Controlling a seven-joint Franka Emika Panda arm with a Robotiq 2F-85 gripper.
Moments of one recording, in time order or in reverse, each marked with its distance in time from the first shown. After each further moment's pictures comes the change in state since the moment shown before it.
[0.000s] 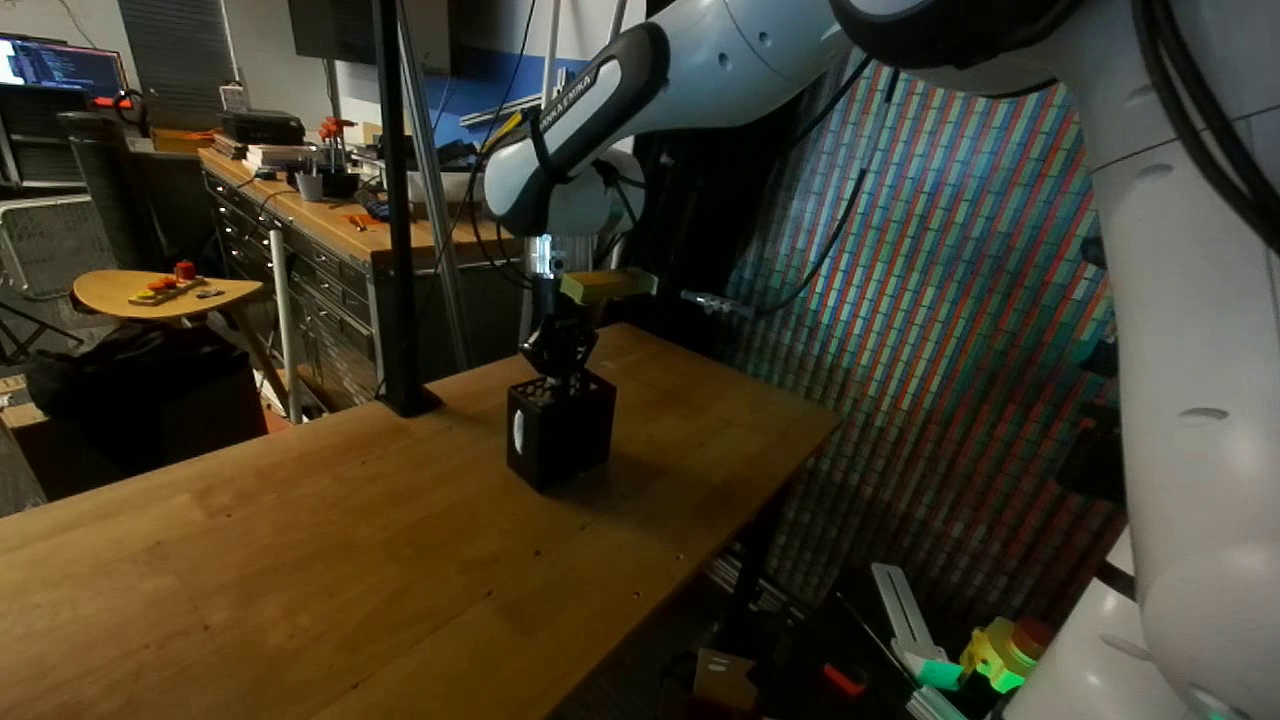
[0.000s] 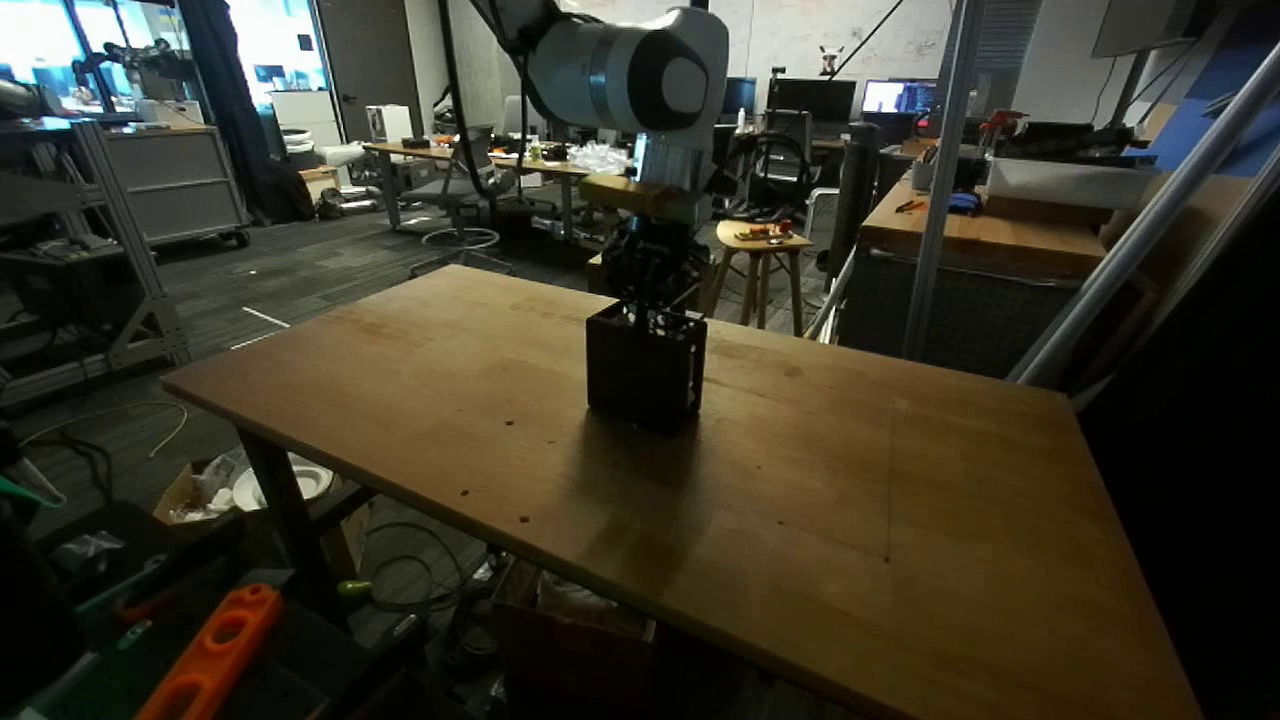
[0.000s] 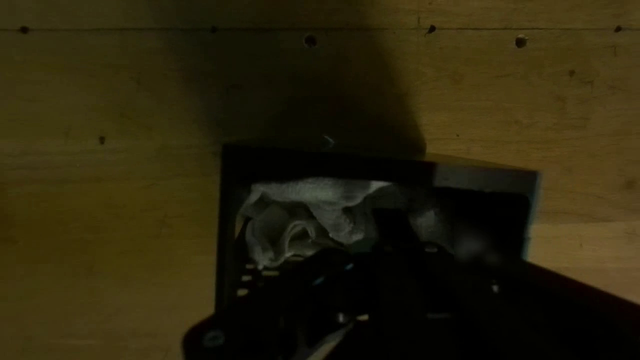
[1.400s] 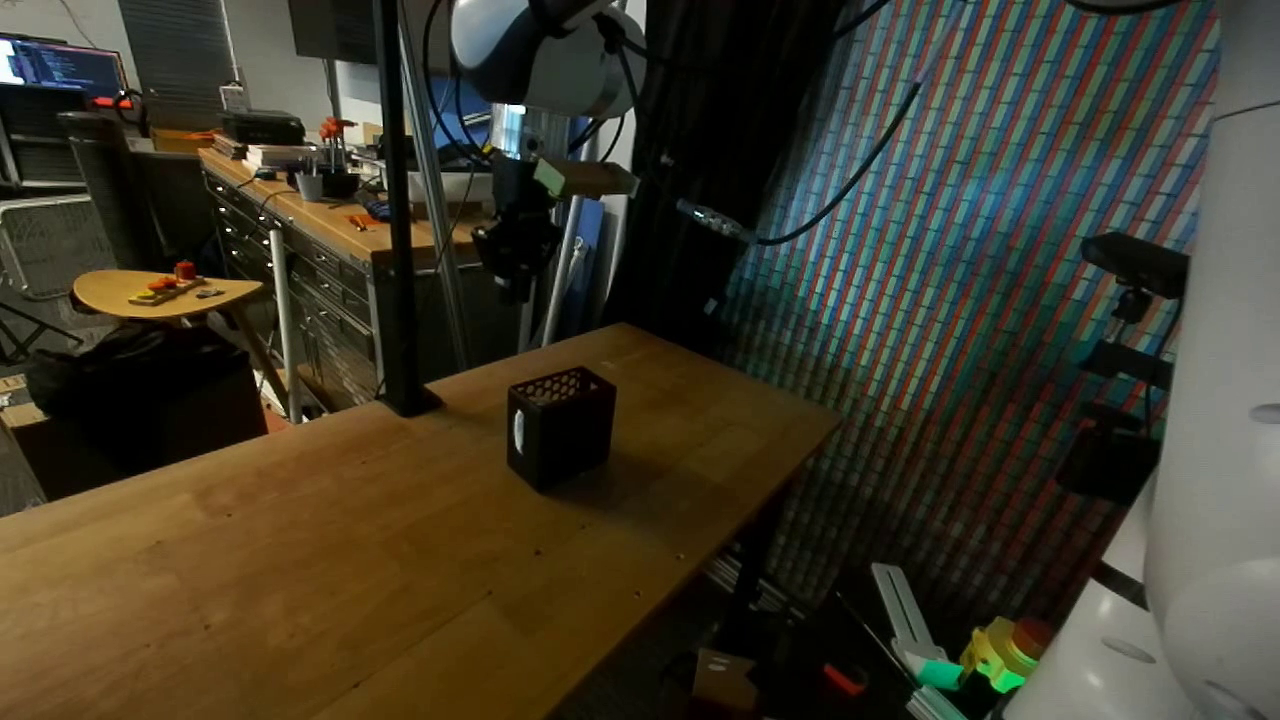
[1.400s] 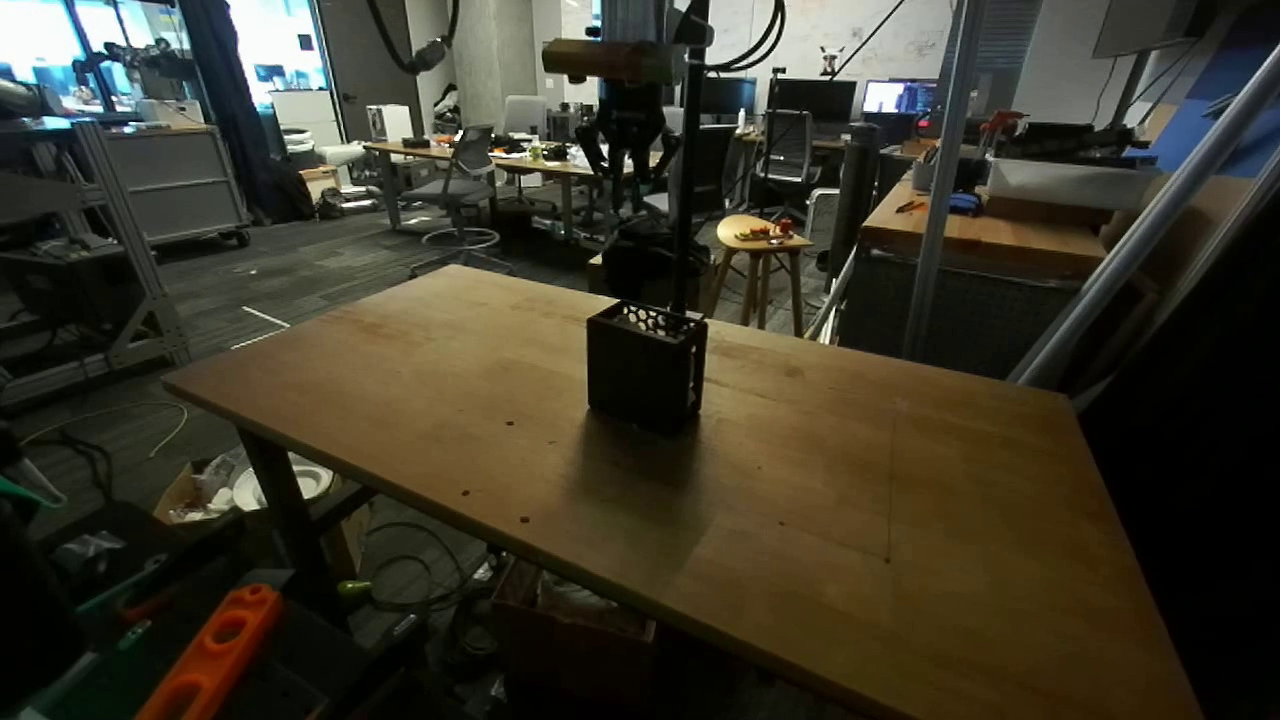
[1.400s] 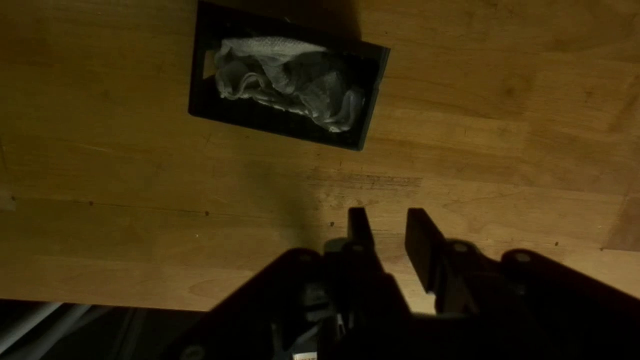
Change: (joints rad) arm 0.060 -0.213 0.022 -0.003 0.012 0.028 -0.050
